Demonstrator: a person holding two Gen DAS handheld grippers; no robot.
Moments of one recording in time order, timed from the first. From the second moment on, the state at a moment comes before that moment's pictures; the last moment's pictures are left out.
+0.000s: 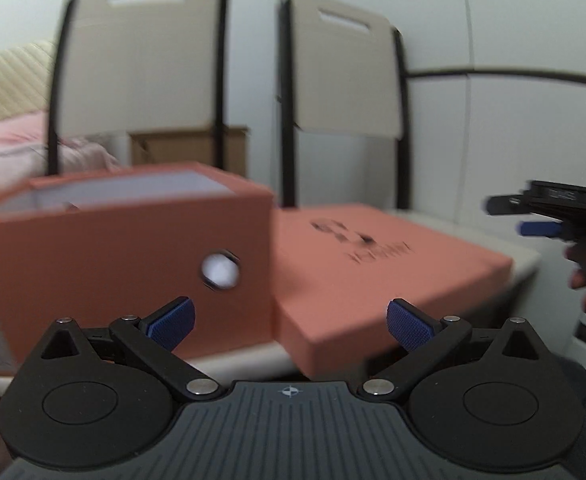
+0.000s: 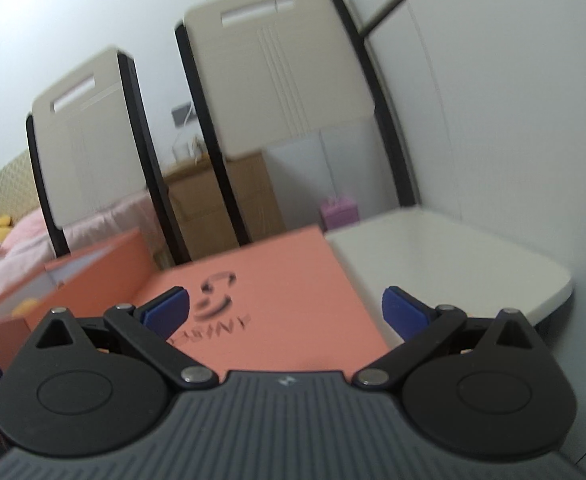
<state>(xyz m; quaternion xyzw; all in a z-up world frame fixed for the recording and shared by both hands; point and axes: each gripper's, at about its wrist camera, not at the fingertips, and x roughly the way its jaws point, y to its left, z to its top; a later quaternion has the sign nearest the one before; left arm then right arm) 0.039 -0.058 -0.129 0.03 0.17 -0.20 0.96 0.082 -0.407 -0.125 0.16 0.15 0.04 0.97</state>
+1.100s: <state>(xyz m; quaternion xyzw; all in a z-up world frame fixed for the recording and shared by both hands) 0.021 -0.086 -0.149 0.04 0.24 -0.28 0.93 0.052 -0.426 -0.162 0.19 0.18 0.10 0.96</state>
